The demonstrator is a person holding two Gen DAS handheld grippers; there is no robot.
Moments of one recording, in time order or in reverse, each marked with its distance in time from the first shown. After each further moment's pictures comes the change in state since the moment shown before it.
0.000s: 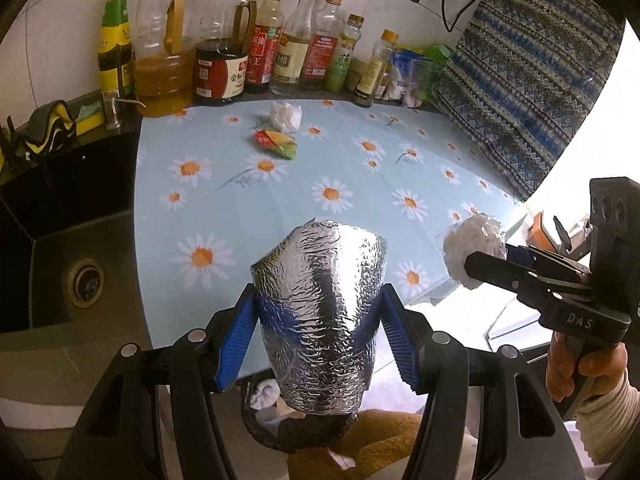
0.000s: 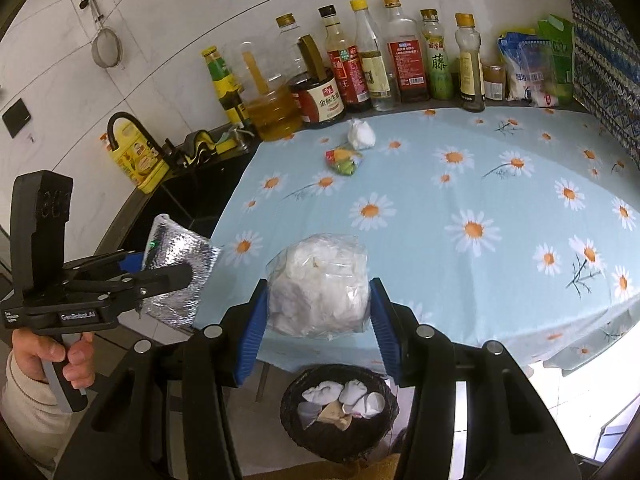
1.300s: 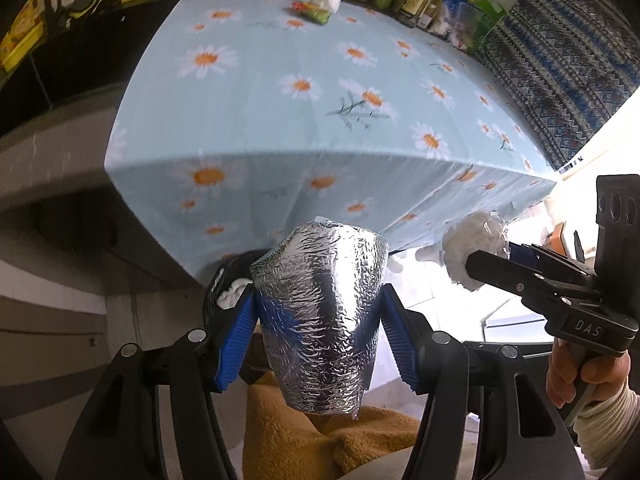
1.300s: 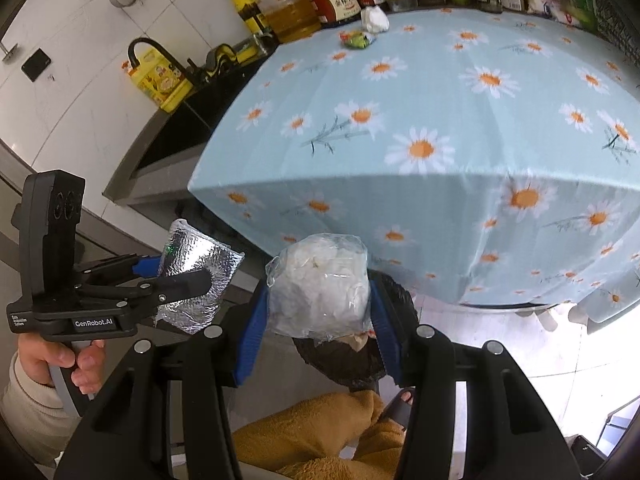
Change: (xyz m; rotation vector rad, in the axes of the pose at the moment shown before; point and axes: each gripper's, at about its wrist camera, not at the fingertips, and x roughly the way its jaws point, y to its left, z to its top) left arm 0.039 -0.030 -0.133 -0.220 0.176 0.079; right arm 0.018 -0.030 -0.114 -0.019 0.239 0.128
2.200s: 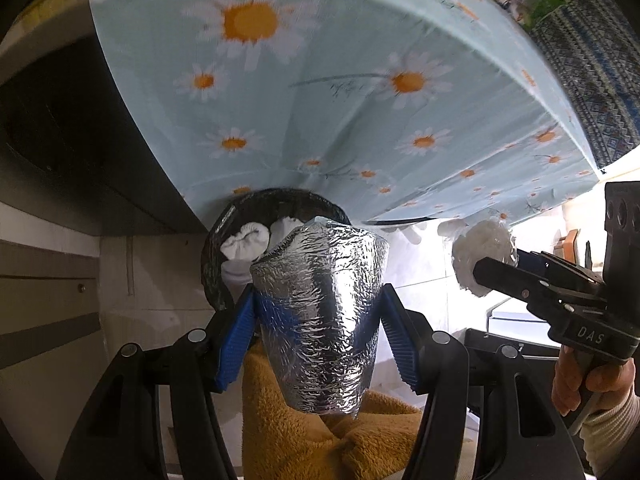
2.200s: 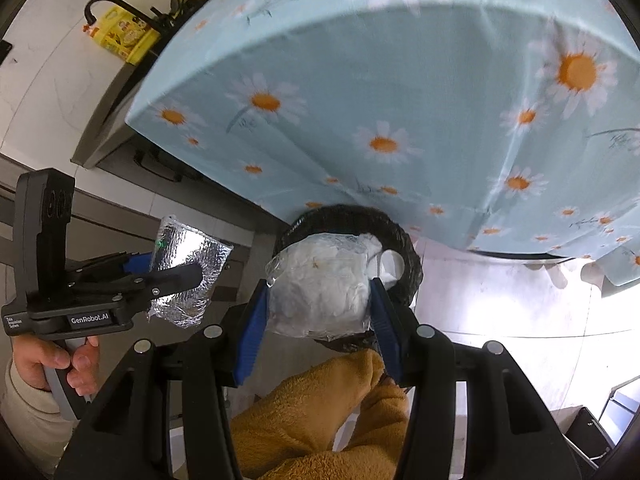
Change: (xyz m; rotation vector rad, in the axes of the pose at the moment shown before) left arm 0.088 0.040 -0.035 -0.132 0.154 0.034; right arm 0.089 -0.035 -0.034 0.050 0.204 -0.005
